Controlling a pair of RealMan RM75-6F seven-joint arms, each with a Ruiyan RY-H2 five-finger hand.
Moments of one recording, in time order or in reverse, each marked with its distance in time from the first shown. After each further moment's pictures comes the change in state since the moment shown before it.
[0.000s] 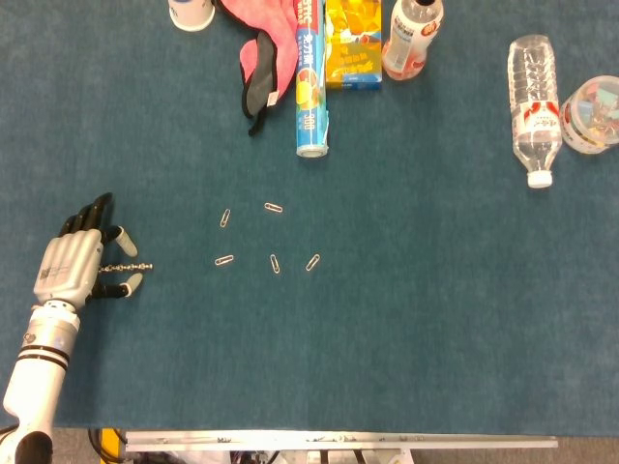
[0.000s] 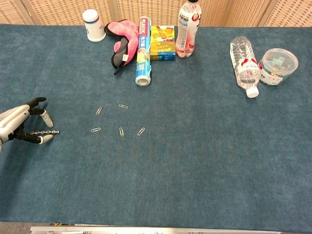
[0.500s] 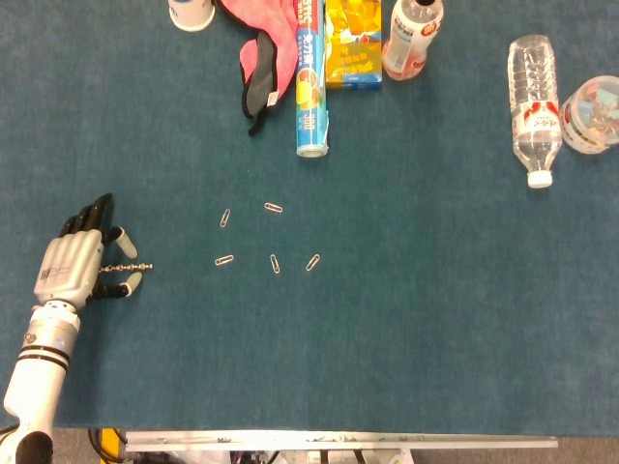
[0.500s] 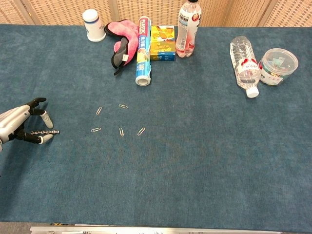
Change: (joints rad) left arm -0.001 -0.003 0.003 0.003 -0.003 -0.002 0.003; right arm 0.000 -0.002 0.000 0.004 0.002 -0.002 0.003
